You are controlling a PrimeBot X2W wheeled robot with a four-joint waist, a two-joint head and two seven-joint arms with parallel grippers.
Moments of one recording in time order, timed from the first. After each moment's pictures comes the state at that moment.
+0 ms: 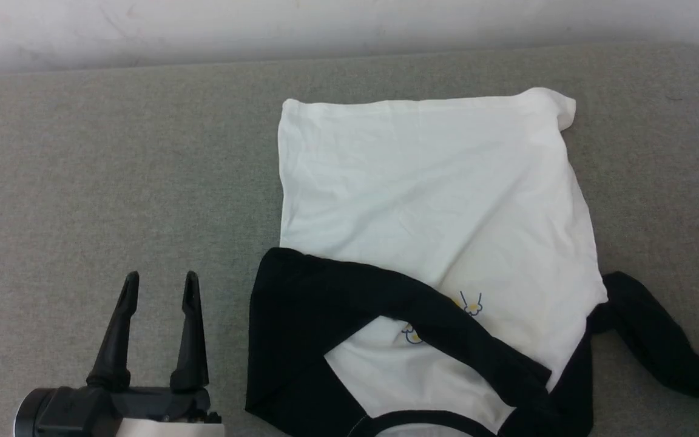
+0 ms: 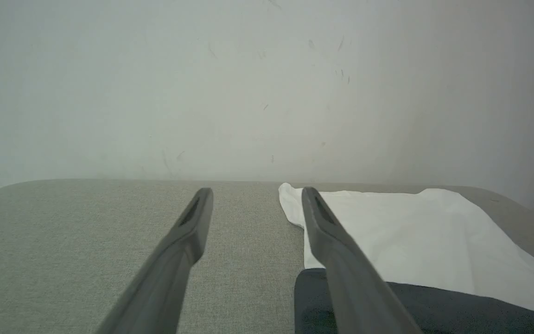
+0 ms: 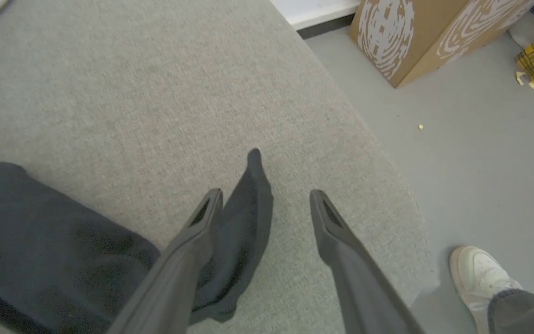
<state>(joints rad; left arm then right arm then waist) 0.17 0.26 -0.16 -0.34 -0.27 0.18 -0.26 0.07 -0.06 -0.62 -0.05 0.15 0.13 0.42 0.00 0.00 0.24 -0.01</state>
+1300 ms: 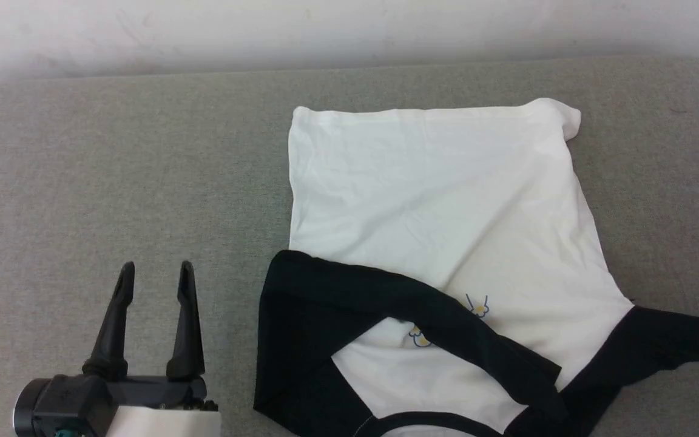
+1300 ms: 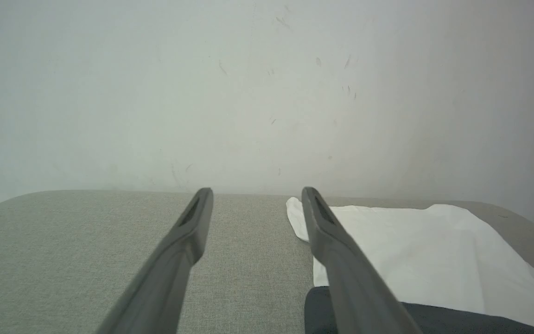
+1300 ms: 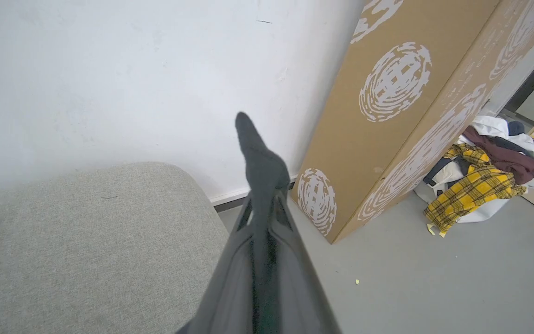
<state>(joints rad) 0.13 0.22 -0.12 -0.30 -0.26 0.13 -0.26 -0.24 -0.34 -0.70 0.04 0.09 0.13 0.27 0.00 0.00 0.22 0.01</state>
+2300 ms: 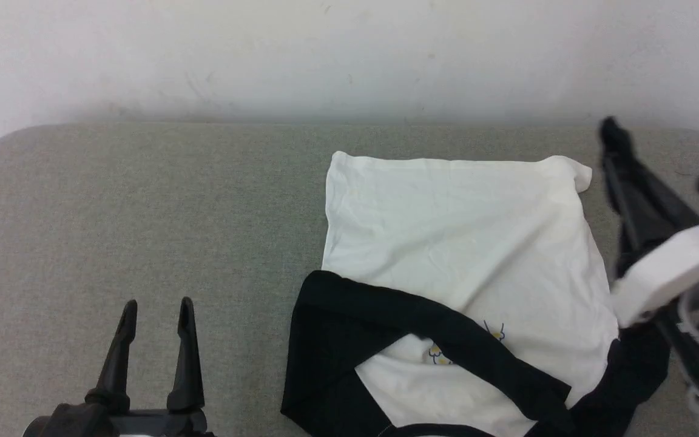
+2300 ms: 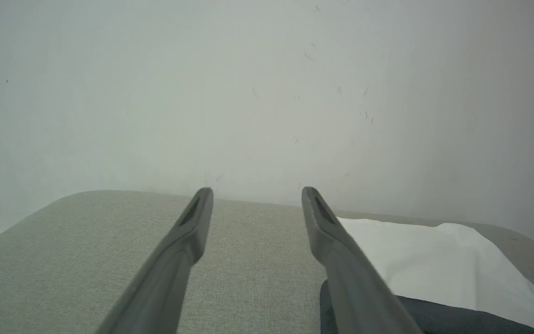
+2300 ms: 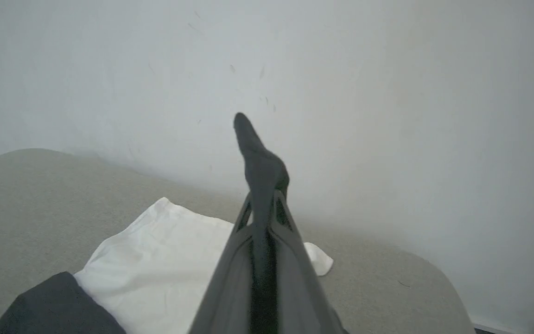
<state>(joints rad) 0.23 0.21 -0.12 -0.29 -0.28 0.13 -0.26 -0.20 -0.25 -0.02 -0.32 0.24 0.13 0.43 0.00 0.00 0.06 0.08</state>
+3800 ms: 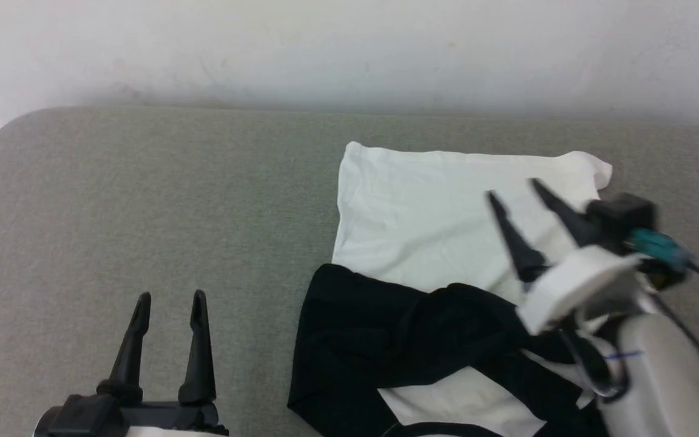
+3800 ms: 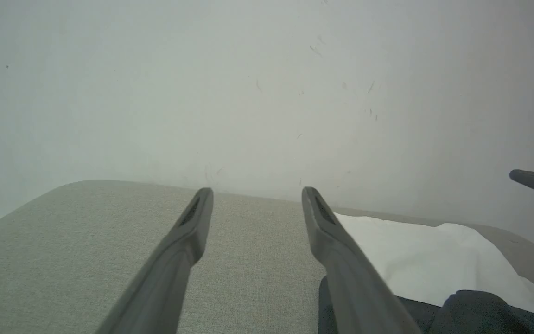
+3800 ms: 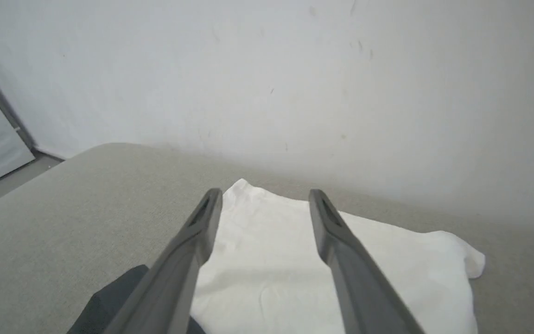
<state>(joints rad) 0.20 0.20 -0.14 -0.28 -0.30 0.13 -0.26 -0.30 -0.10 0.19 0.13 0.26 0.13 0.11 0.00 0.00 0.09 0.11</state>
